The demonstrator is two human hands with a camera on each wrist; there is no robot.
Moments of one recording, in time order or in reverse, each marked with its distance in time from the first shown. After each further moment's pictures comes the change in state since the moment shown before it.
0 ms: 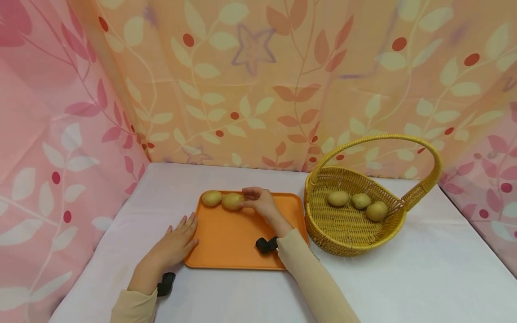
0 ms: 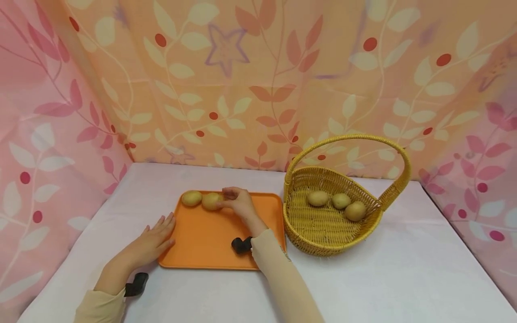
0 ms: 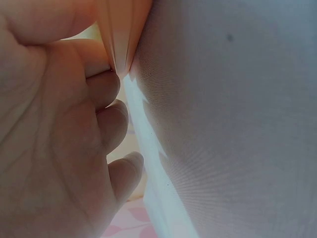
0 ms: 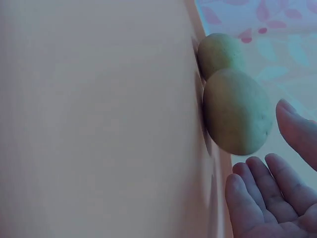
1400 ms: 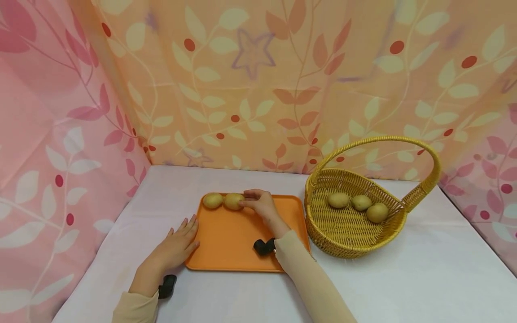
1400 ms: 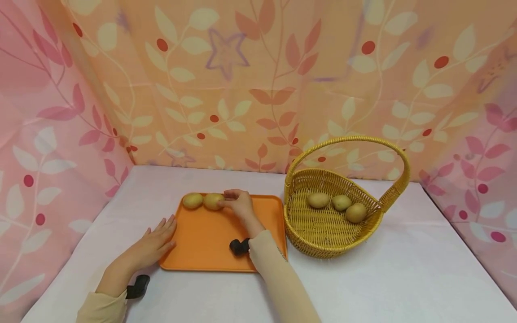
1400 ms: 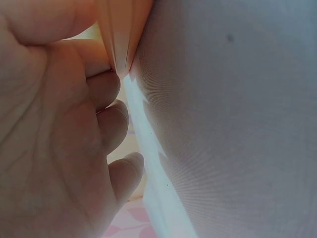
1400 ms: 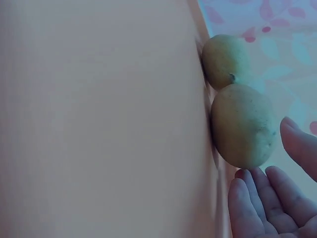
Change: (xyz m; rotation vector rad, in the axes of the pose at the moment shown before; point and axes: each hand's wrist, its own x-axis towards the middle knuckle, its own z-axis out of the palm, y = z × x) left_hand -0.001 -0.001 0.001 0.000 -0.002 -0.003; right_hand 0.002 0.002 0.006 0.021 0.099 -0.001
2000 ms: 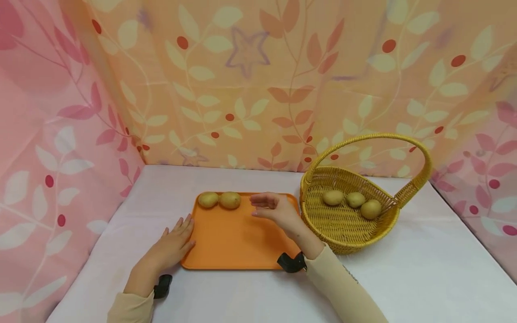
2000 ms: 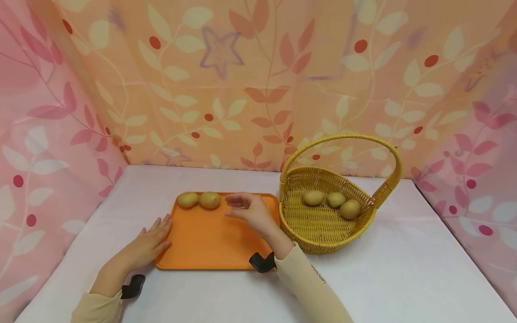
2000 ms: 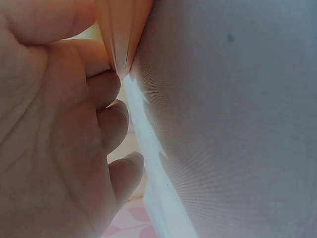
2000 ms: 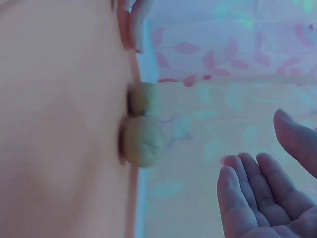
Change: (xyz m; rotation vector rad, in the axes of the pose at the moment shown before) left_hand 0.000 -0.001 0.002 -0.002 0.019 0.015; right_hand -0.074 -0.055 -0.047 -0.007 -0.204 -0.114
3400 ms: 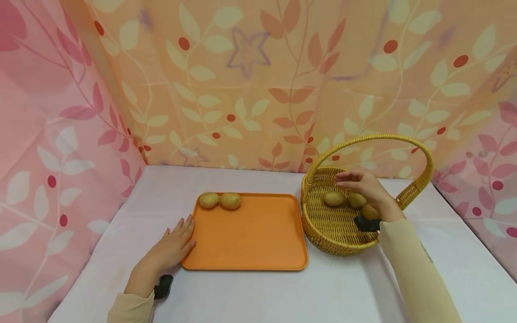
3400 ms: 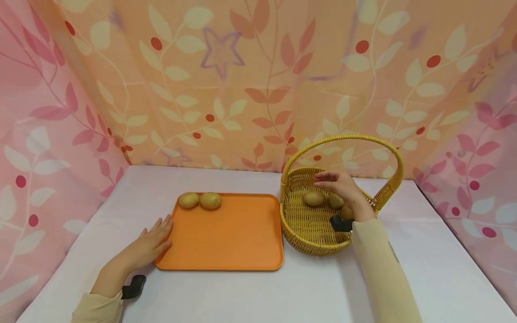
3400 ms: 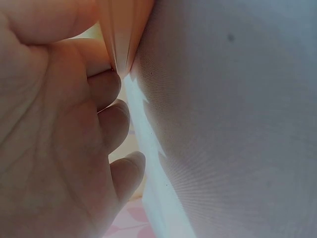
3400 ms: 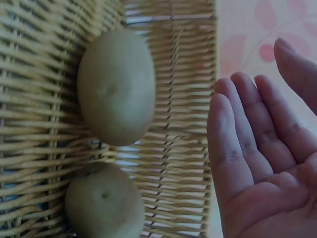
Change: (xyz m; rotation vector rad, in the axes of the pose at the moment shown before) left_hand 0.000 -0.002 0.000 -0.028 -0.015 0.000; right_hand -0.022 -0.016 -0.218 -0.371 0.119 0.093
